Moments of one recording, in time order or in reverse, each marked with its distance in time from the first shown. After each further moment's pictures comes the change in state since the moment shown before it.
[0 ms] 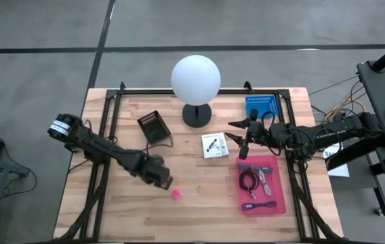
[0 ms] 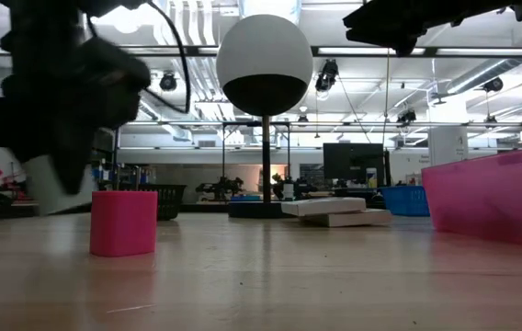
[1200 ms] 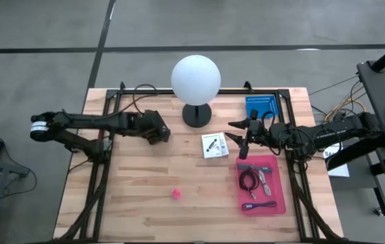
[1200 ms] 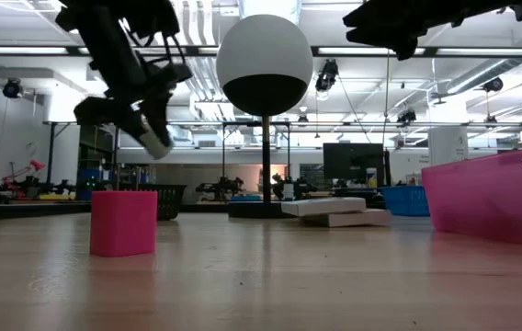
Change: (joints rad) left arm 0.524 -0.297 -0.031 -0.025 -0.291 0.502; right arm 0.001 0.000 0.000 -0.001 0.000 0.069
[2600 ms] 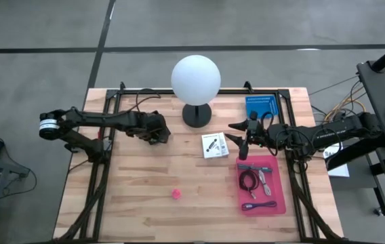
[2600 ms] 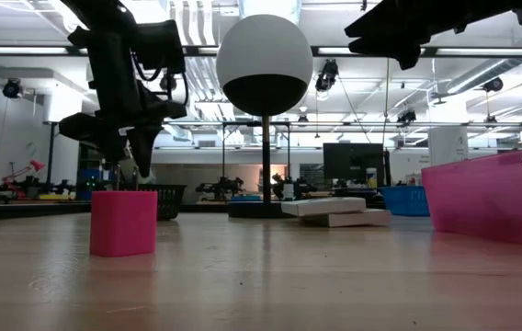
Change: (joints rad) left arm 0.072 0.121 0.001 -0.131 0.102 -0.045; right arm 0.000 0.000 -0.009 -0.051 0.000 0.078
